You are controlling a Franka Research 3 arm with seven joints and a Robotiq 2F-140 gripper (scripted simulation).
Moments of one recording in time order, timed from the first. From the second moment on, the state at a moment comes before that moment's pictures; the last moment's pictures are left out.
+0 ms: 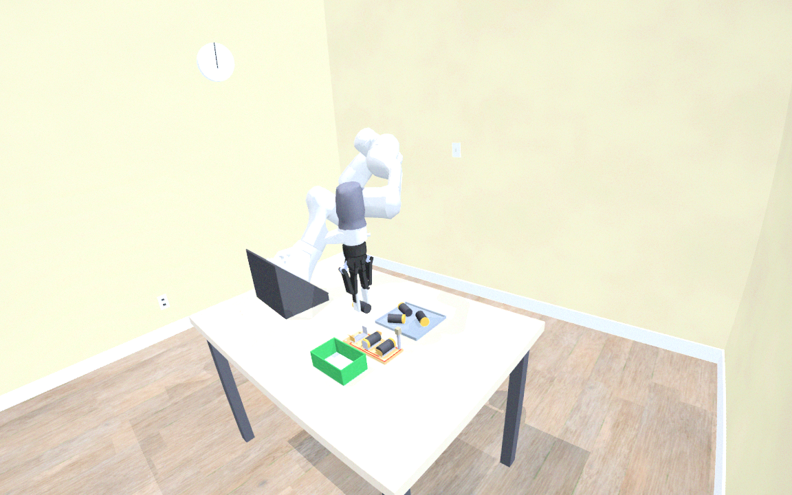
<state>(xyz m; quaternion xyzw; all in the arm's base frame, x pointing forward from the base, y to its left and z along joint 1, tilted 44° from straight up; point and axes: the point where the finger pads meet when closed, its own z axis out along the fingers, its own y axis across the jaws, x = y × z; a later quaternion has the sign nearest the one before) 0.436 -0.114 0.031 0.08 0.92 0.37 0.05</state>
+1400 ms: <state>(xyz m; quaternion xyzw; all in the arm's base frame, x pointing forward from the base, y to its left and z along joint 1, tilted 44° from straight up) 0.544 -0.031 0.128 0.08 0.92 0.37 0.04</state>
